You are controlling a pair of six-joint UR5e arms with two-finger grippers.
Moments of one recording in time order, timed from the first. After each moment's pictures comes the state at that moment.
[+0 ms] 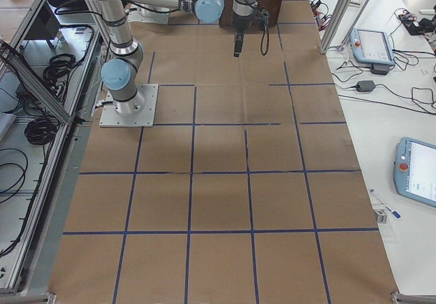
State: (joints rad) left arm -0.81 -2.75 -0.40 -1.57 1.46 0.79; right arm 1.45 -1.53 1.63 -1.62 -1.56 -0.03
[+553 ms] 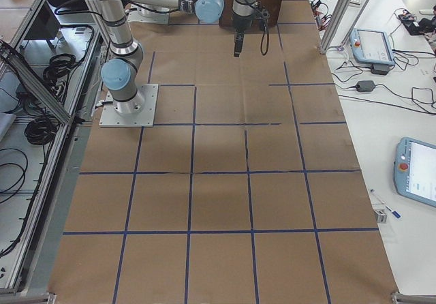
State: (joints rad) left arm -0.81 -2.79 -0.39 -1.56 1.46 0.79; right arm 1.45 -1.53 1.63 -1.62 -1.56 -0.03
